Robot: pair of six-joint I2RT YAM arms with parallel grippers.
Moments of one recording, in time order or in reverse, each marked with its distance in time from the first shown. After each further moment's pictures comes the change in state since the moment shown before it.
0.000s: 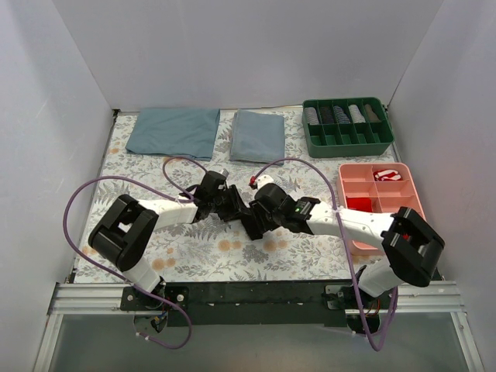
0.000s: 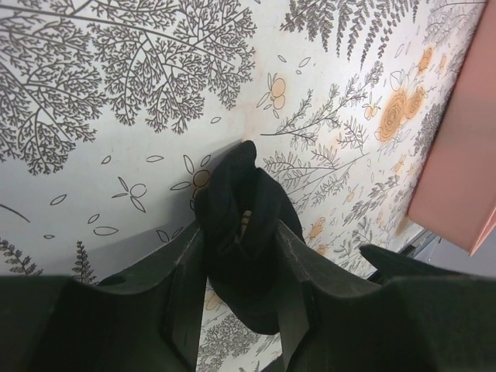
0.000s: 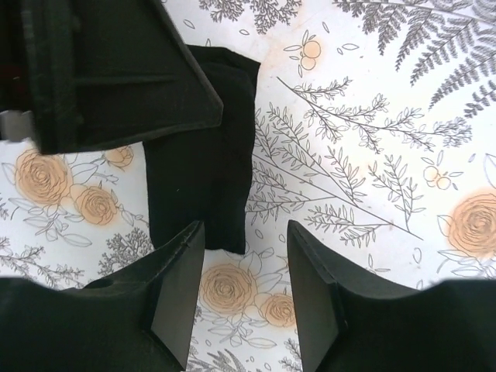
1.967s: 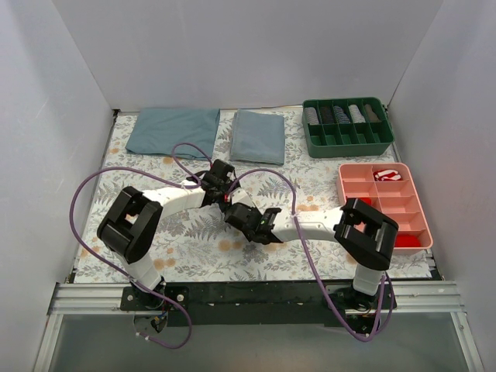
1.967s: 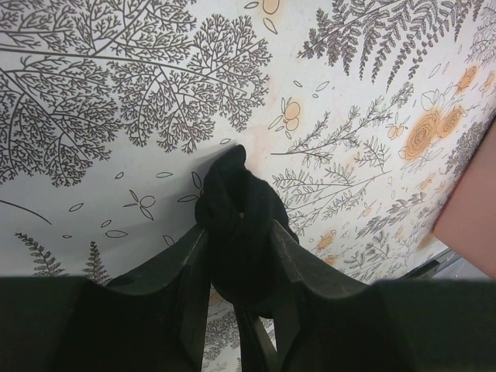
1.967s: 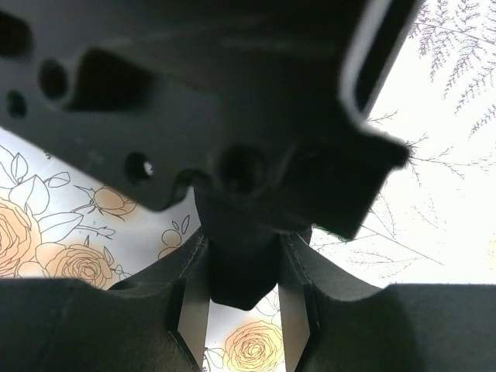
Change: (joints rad) left arm -0.005 0.080 0.235 -0.331 -0.050 0.050; right arm 0.174 0.292 0.150 -0.032 0.293 0.005
